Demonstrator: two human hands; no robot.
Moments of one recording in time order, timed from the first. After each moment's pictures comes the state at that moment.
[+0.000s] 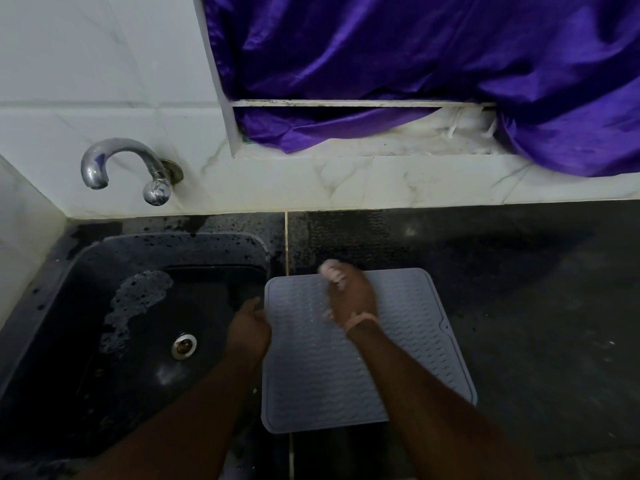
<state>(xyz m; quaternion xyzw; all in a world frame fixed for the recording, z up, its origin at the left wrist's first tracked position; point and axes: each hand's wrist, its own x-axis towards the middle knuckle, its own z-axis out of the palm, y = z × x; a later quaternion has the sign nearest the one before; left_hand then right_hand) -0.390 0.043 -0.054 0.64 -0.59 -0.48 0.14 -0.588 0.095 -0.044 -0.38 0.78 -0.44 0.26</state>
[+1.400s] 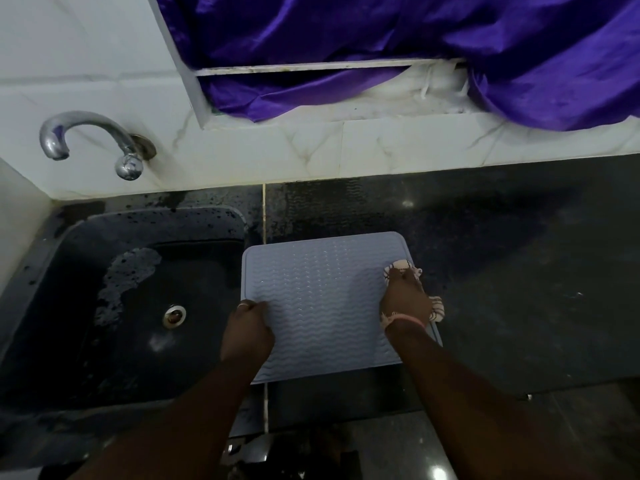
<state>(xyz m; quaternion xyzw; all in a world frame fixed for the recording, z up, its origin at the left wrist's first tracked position) -0.401 0.133 -0.065 0.56 -0.79 -0.25 0.04 -0.675 0.226 -0.075 -0.35 0.94 -0.02 0.07</state>
